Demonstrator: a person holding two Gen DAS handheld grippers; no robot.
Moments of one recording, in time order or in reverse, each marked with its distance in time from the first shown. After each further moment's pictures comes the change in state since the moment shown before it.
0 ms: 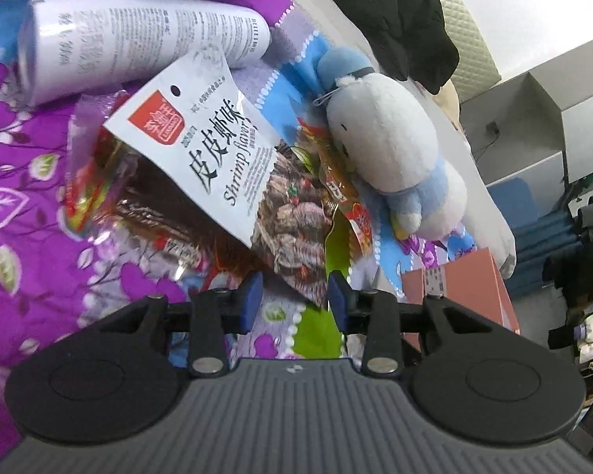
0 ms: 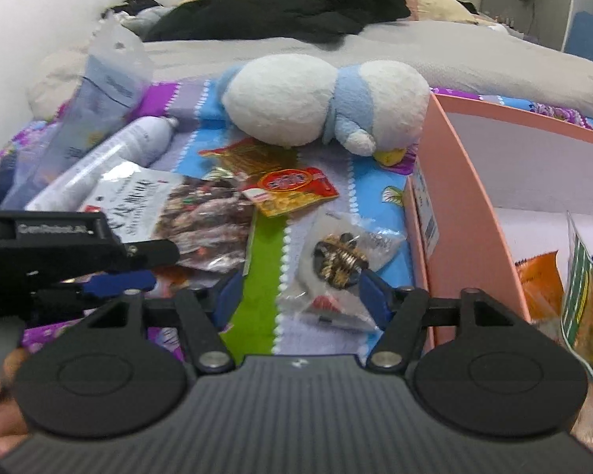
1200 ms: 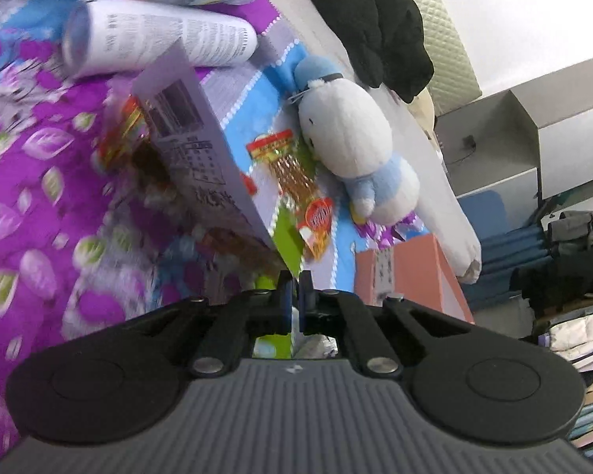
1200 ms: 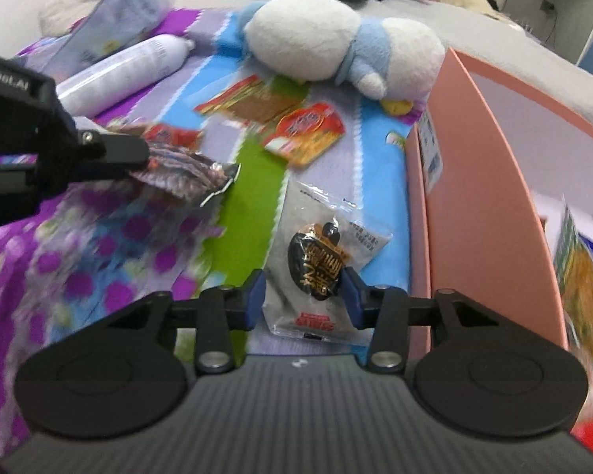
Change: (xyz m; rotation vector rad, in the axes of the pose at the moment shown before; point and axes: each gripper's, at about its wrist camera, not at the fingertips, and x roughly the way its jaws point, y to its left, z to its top) left arm -0.070 -0.012 -0.034 -0.068 -0.004 -0.083; right arm -0.026 0.016 -0.046 -0.151 0.135 -0.028
